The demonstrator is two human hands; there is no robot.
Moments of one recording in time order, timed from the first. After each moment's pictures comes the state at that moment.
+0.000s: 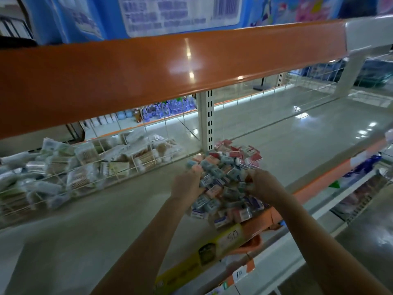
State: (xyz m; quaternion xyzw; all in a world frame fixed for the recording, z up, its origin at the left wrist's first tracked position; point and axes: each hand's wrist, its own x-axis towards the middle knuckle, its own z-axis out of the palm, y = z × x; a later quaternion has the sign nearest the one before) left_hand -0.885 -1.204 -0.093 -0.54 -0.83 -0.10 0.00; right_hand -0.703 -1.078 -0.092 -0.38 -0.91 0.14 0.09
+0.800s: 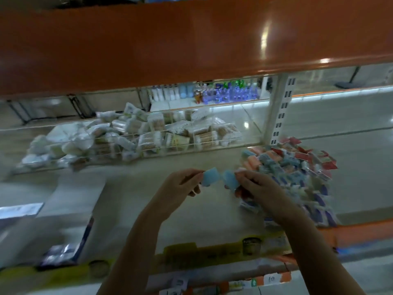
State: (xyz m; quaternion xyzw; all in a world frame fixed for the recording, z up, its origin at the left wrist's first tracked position) left_hand -0.894 -1.377 -0.046 -0.32 -0.75 -0.54 -0.22; right_hand -0.773 -1.204 -0.048 -0.14 -0.75 0.64 0.09
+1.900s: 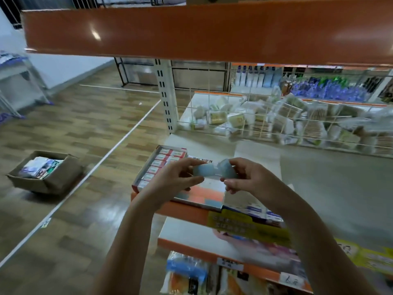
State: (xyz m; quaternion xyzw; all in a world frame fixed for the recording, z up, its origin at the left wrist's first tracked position) left_hand -1.009 -1.800 -0.031 -0.21 -0.78 -0.56 -0.16; right_hand -0.951 -1.593 -0.021 0.04 -0.78 0.62 -0.07
